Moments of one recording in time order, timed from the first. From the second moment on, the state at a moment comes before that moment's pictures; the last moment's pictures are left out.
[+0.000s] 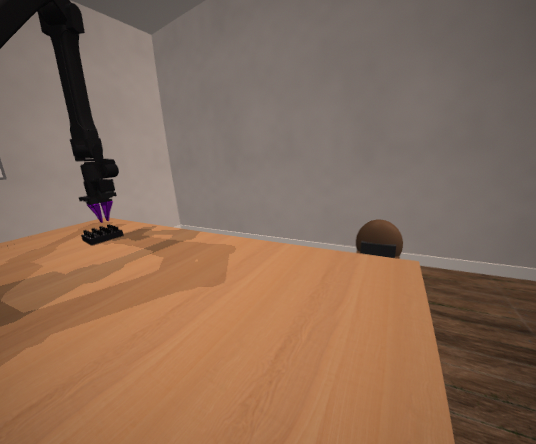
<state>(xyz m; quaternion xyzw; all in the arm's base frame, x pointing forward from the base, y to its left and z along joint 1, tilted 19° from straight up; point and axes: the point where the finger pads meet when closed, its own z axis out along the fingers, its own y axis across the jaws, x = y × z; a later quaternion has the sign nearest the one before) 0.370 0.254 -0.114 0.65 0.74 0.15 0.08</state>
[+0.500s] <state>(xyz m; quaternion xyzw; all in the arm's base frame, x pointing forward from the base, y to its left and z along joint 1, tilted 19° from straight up) 0.373 0.255 -0.126 0.65 0.74 0.15 0.08</state>
